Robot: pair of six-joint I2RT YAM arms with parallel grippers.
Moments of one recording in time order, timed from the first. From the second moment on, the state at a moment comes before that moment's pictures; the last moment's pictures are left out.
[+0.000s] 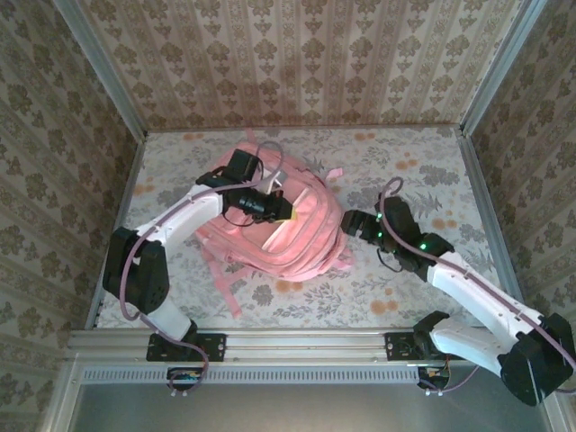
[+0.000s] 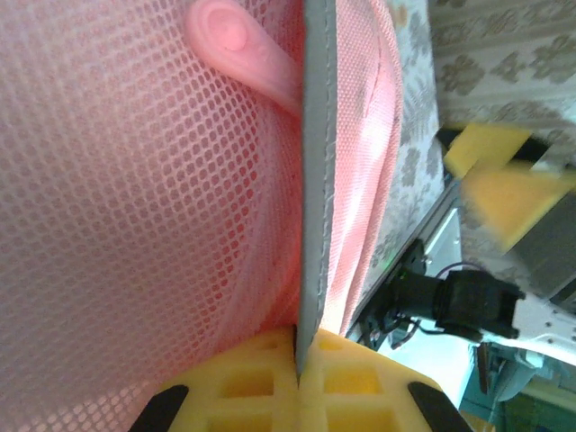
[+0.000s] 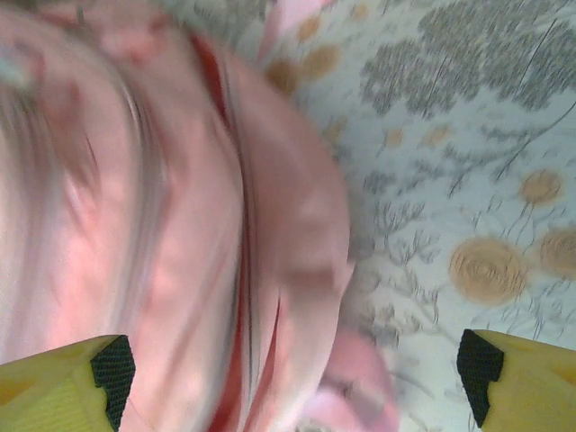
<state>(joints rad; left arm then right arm) -0.54 1.62 1.24 -0.66 0.79 -0.42 0.45 1.03 0.72 -0.40 0.08 0.74</state>
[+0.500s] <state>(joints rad) -0.12 0.98 0.90 -0.71 0.45 -0.58 0.32 1.63 0.99 -0.22 -0.36 0.76</state>
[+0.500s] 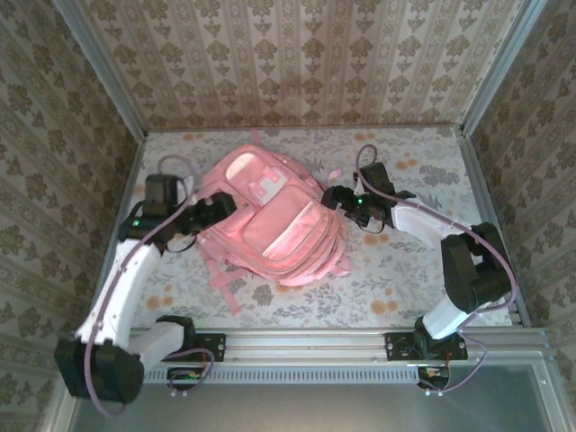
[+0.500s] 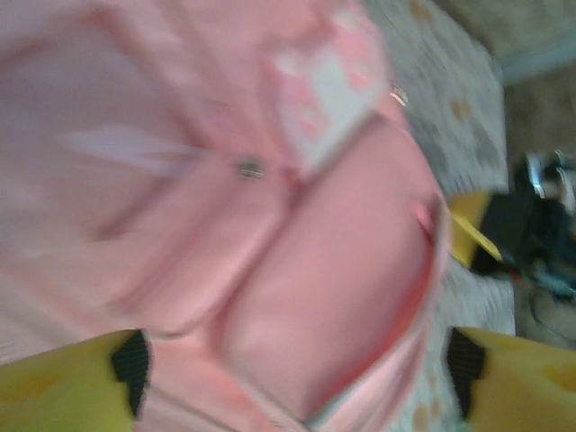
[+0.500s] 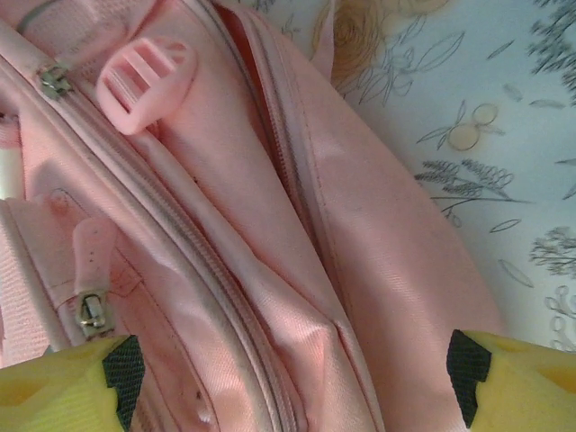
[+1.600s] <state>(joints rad) -0.29 2.06 1.63 -0.33 0.60 -0.71 0.63 1.47 0.62 0.11 -0.36 0.91</state>
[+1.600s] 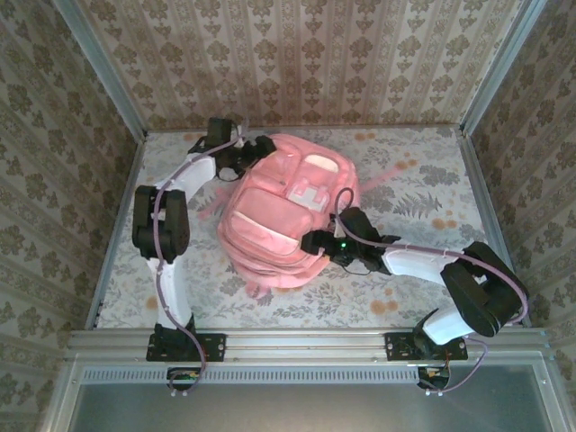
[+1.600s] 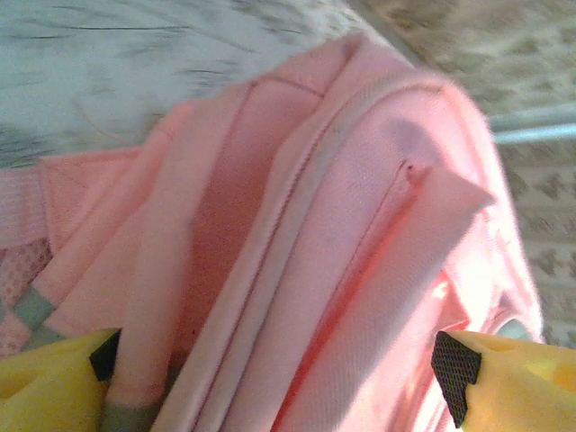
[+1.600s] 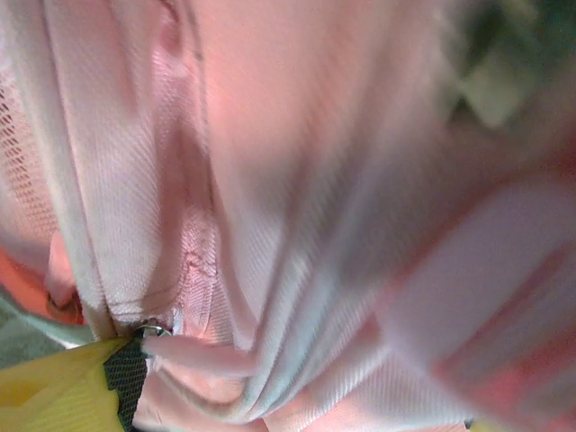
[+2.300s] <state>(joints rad) -0.32 1.24 1.17 -0.60 0.44 -0.54 0.52 0.97 0.63 -0.32 -0.02 0.70</state>
